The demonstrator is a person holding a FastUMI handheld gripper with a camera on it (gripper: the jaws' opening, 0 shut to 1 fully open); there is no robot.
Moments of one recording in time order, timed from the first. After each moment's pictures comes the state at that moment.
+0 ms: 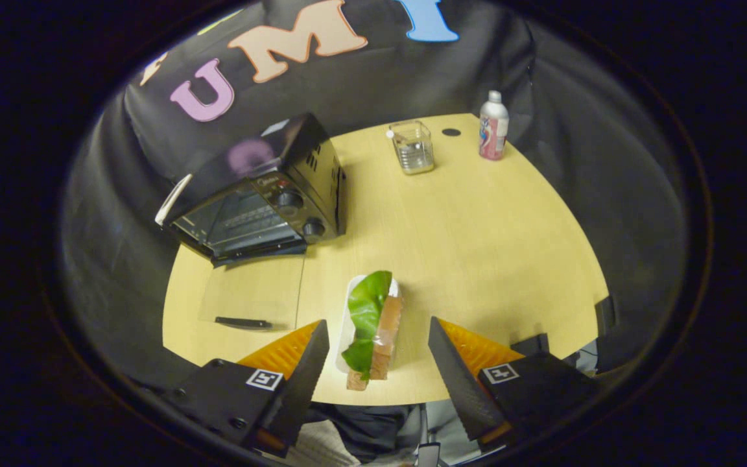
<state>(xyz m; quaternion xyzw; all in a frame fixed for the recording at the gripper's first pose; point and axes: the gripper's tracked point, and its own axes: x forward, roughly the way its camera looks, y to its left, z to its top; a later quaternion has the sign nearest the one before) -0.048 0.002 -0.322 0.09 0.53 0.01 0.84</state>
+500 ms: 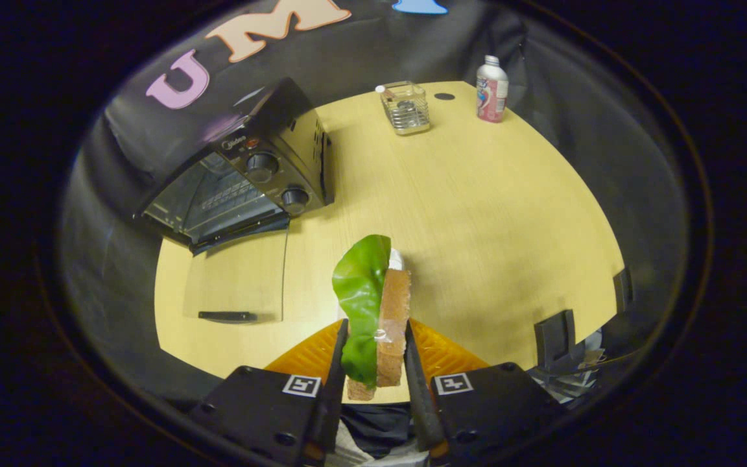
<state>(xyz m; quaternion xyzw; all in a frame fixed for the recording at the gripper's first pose) -0.052 0.012 -0.354 0.11 0.56 -0.02 0.82</state>
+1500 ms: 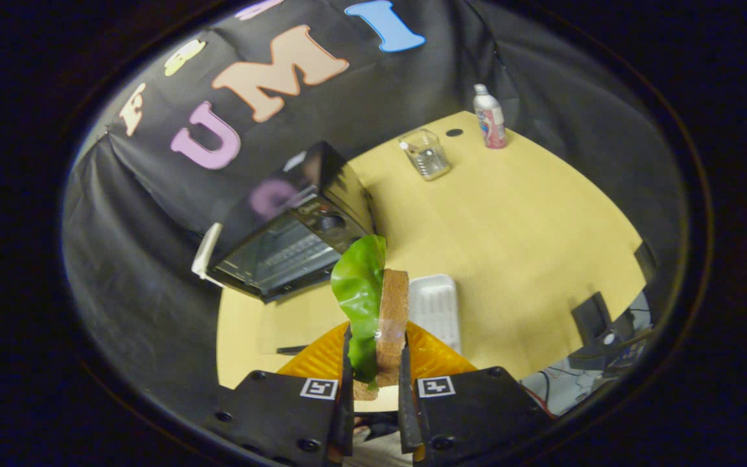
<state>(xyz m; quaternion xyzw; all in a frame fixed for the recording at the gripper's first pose) -0.043 0.079 -0.261 0.26 0.43 0.05 0.86</state>
